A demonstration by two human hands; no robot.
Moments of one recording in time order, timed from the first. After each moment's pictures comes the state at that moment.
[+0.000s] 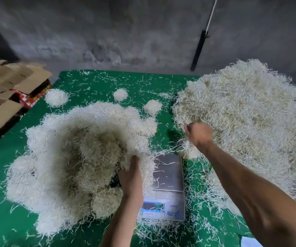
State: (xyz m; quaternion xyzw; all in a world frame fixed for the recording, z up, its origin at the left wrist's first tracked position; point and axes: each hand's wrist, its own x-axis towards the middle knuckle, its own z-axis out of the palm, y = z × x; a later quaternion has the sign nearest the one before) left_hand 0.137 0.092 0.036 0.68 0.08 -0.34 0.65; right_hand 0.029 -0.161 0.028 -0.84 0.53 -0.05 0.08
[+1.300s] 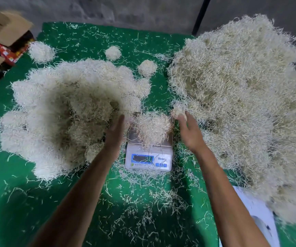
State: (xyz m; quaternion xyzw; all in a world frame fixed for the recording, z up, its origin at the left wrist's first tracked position) left_hand 0.176 0.115 -0.021 0.75 -0.16 -0.38 0.52; right_hand -0.039 -0.022 0.000 -0.73 0.53 -0.15 0.40
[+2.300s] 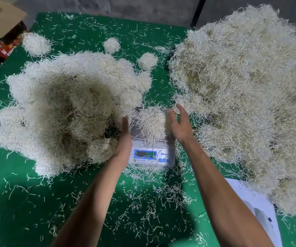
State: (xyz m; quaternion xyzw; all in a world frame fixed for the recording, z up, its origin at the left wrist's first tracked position) left_hand 0.146 0.131 -0.019 0.68 -0.14 -0.46 0.55; right_hand 0.006 -0.011 -0.016 -0.67 0.53 -0.21 0.47
